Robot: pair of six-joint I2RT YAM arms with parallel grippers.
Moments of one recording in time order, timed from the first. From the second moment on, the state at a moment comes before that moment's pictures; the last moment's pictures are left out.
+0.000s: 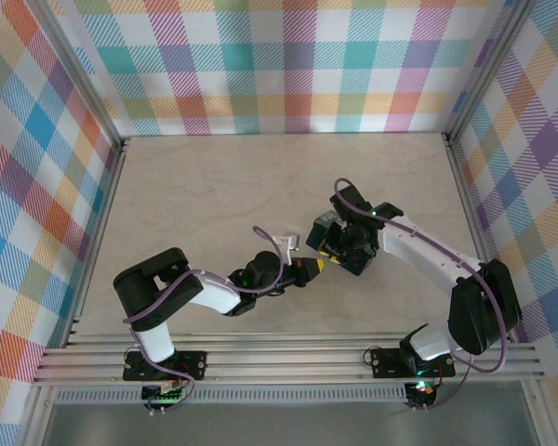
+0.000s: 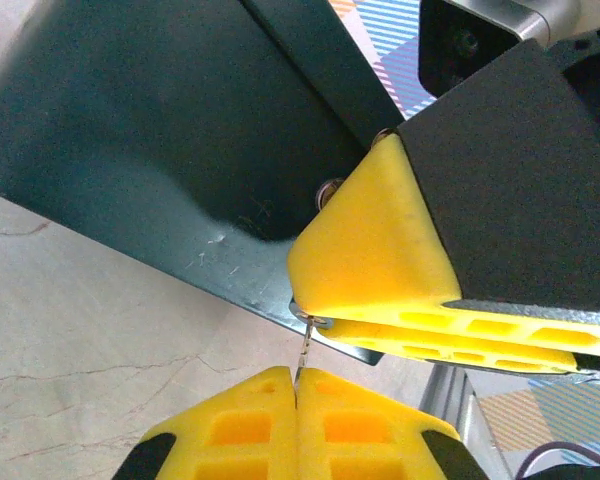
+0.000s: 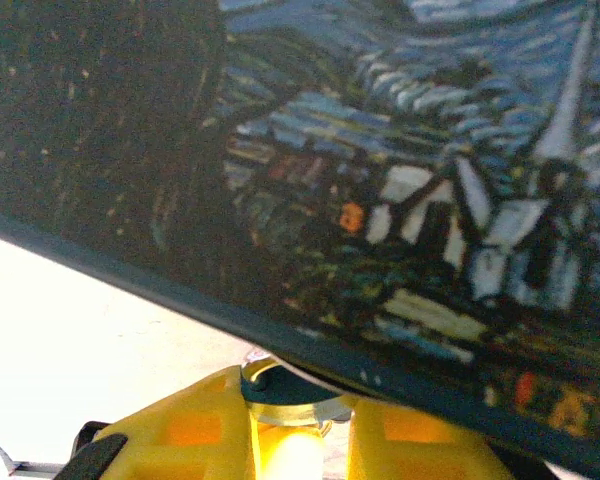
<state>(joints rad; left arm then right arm) -0.98 1.76 0.58 0.96 0.10 -0.95 0.58 1.44 1.06 -0.83 -0.22 1.08</state>
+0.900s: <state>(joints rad) -1.00 1.54 0.56 0.66 0.06 -0.67 0.59 1.40 1.04 -0.81 -0.31 1.12</state>
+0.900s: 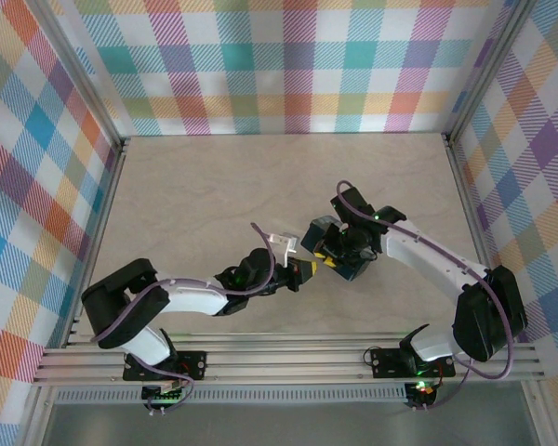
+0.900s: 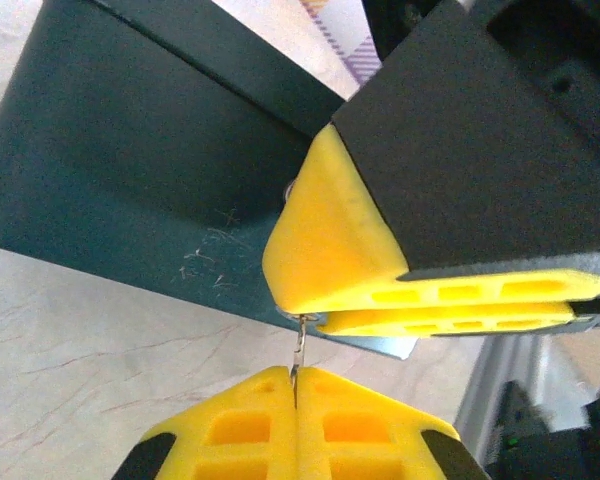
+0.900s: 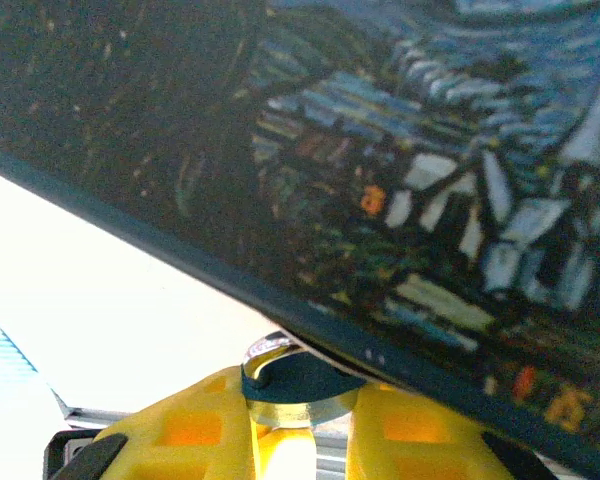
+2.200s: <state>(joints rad) -1.01 1.47 0.44 0.78 0.07 -0.68 0.61 1.39 1.05 -0.82 -0.37 1.18</state>
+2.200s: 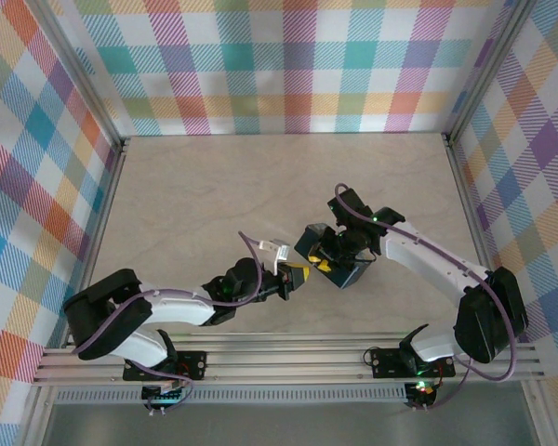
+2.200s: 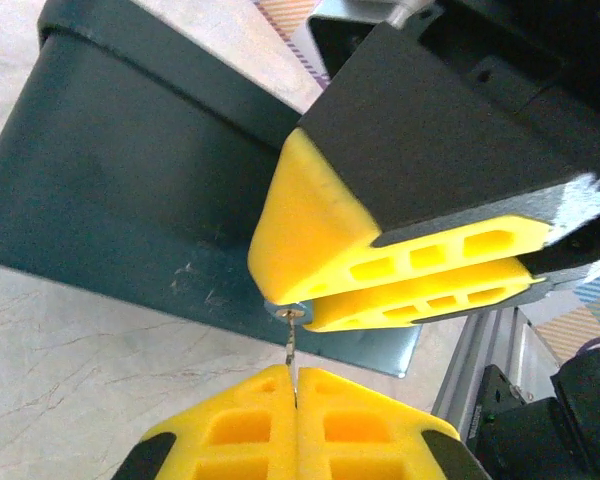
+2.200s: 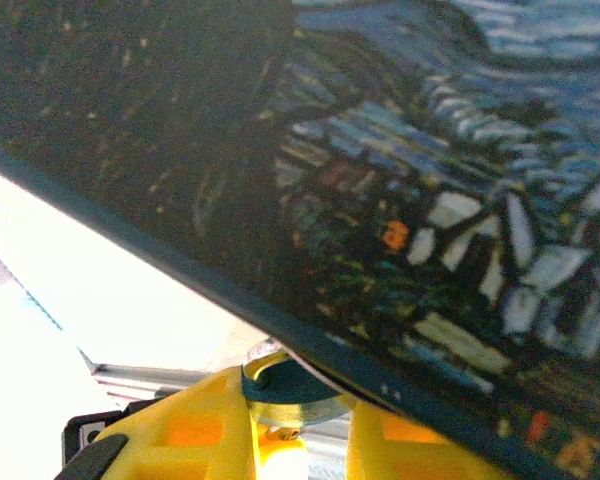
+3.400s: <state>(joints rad) -0.91 1.59 0.57 0.73 0.24 -0.72 0.59 1.40 1.04 -0.81 -0.26 1.20</state>
